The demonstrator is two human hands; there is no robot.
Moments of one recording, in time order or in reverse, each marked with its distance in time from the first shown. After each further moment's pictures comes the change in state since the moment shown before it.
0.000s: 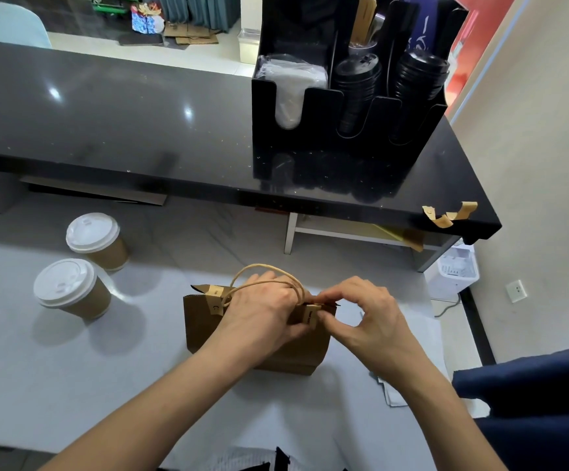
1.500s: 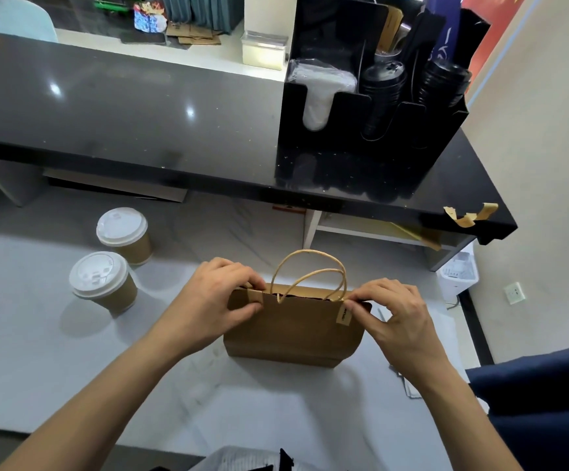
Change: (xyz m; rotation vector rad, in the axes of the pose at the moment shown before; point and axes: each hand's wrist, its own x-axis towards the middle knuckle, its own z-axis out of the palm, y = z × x) left_hand -0.064 -0.106 -0.028 -0.275 0.123 0.018; right_hand -0.010 -0.013 0.021 -0.189 0.181 -0.049
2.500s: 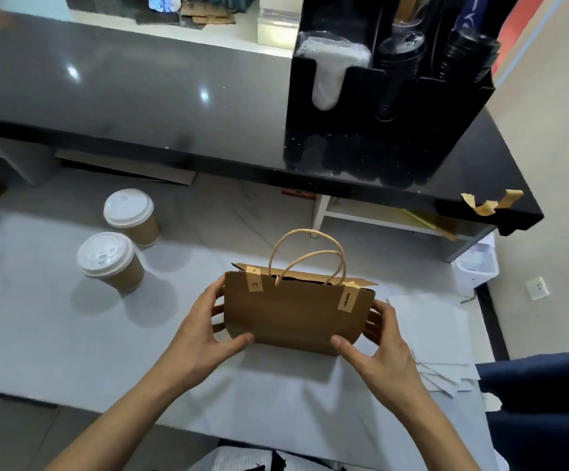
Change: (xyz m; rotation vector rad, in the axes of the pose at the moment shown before) left_hand -0.066 -0.023 0.068 -0.539 0.043 -0.445; right_hand -0.059 0.022 0.046 0.434 -0.222 0.484
